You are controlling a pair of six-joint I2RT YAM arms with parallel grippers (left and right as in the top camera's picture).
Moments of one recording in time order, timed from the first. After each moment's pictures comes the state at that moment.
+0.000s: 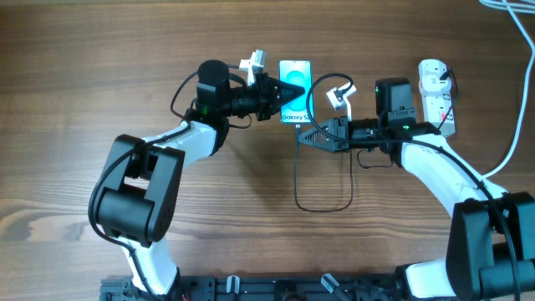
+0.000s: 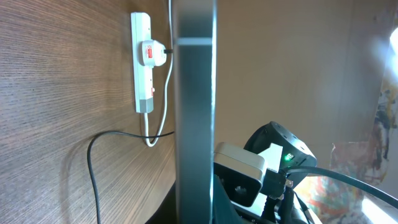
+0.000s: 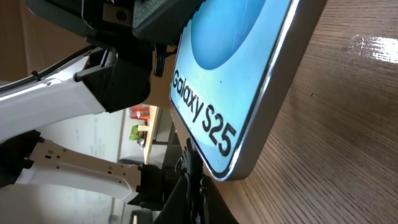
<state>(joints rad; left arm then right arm) -0.33 1.96 0.99 0.79 1.05 -1.36 0.15 1.61 0.87 -0.21 -1.26 0.35</state>
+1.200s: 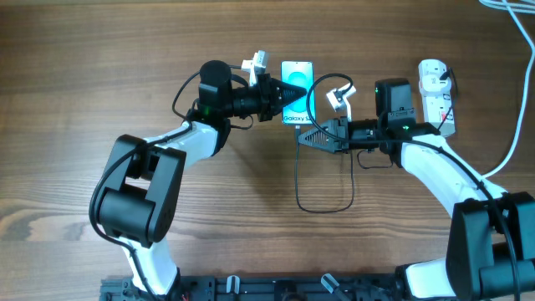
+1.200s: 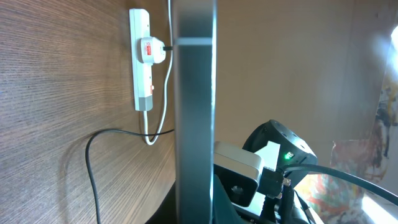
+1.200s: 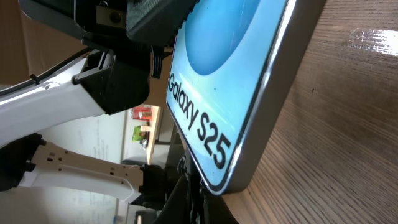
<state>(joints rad) -0.34 1.96 0.99 0.79 1.04 -1.36 0.15 1.61 0.86 -0.21 -1.26 0.37</state>
